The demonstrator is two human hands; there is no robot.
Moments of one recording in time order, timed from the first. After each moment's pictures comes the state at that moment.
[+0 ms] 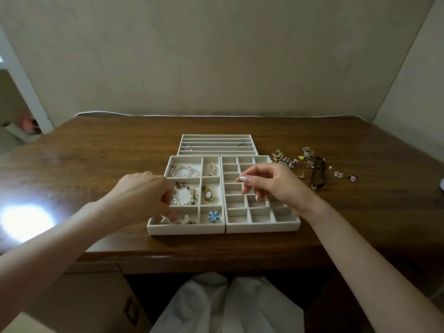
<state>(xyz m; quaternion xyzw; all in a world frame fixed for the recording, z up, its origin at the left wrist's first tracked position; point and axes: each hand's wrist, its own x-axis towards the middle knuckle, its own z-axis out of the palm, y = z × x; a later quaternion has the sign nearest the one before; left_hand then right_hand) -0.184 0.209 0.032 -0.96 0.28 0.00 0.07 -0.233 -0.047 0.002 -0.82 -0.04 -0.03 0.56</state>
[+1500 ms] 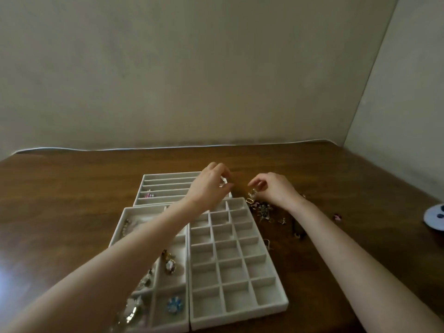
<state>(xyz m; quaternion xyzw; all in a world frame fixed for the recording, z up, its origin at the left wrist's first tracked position) -0.057 0.016 0.005 -0.87 0.37 -0.09 -0.31 -0.120 -0.158 -0.001 -0.96 0.12 -0.09 0.23</state>
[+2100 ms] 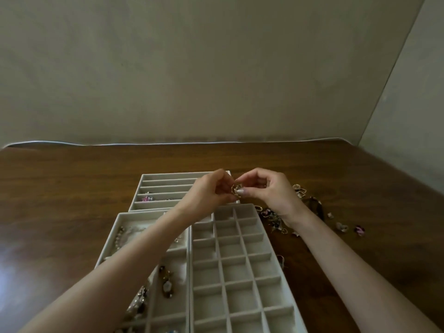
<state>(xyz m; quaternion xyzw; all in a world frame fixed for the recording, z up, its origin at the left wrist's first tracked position) -0.040 0.031 -0.007 -0.79 0.37 0.05 -0.48 -0.119 -0.124 0.003 -0.81 -0.01 -0.15 0.57</state>
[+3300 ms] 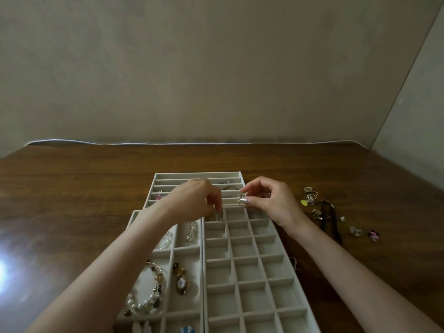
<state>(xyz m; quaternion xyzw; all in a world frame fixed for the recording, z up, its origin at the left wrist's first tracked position) -0.049 0.079 0.023 -0.91 0.40 0.02 -0.13 -0.117 -0.107 -0.011 -0.85 0.01 -0.16 0.50</state>
